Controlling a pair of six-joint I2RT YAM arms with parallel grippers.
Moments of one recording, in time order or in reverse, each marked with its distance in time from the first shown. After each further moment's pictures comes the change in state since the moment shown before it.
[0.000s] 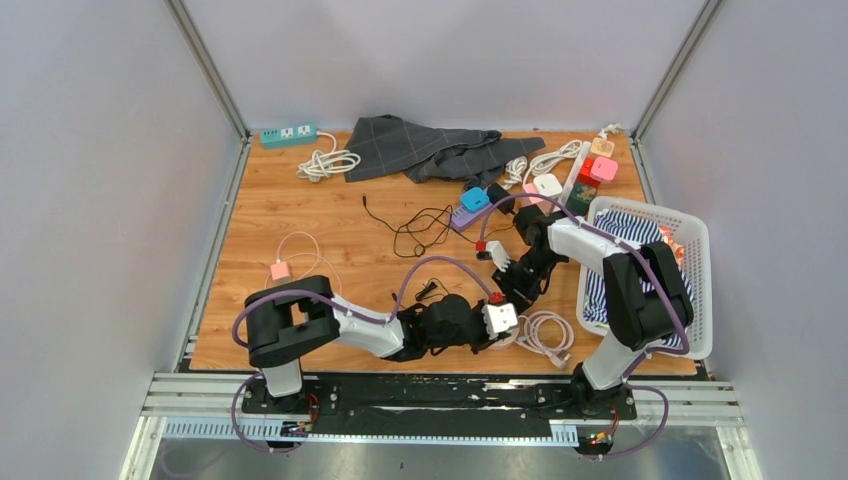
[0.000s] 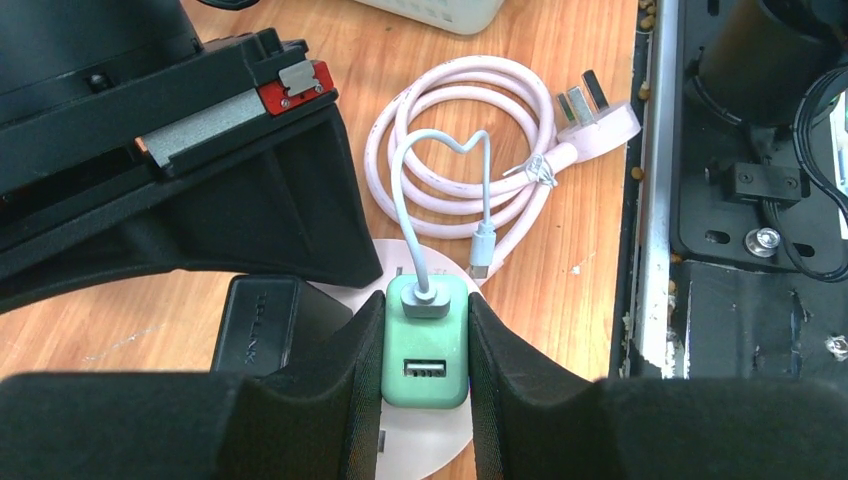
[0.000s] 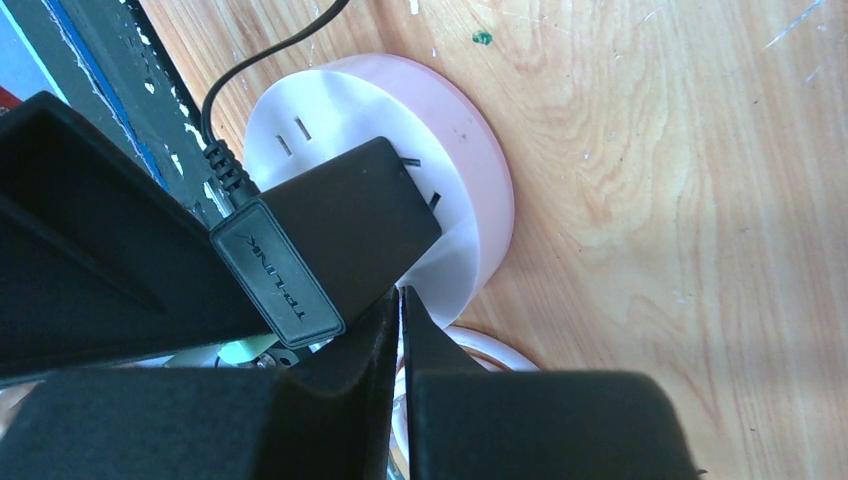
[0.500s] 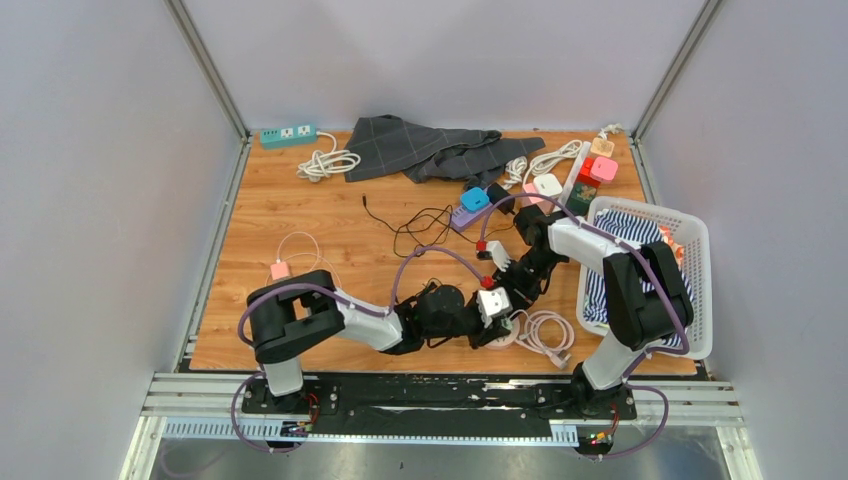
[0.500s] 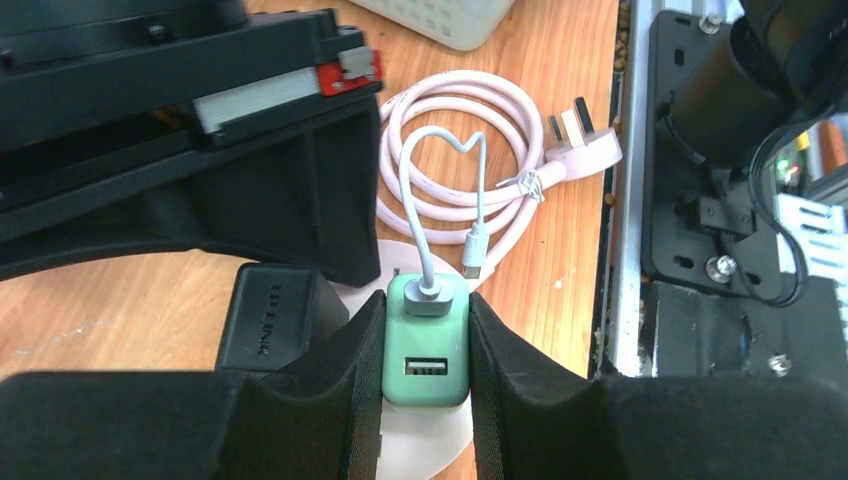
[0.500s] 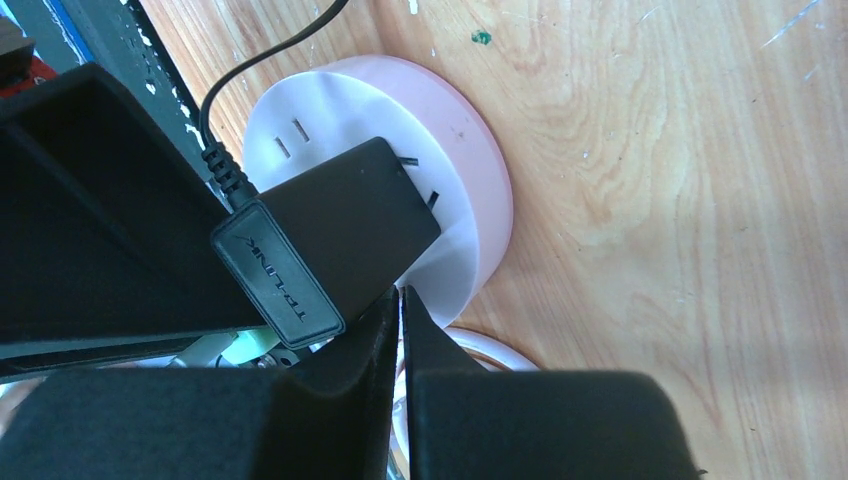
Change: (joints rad) left arm 0.045 0.019 -0.016 0.063 0.081 -0.120; right arm -0.002 0.000 -0.001 0.000 -0.004 0.000
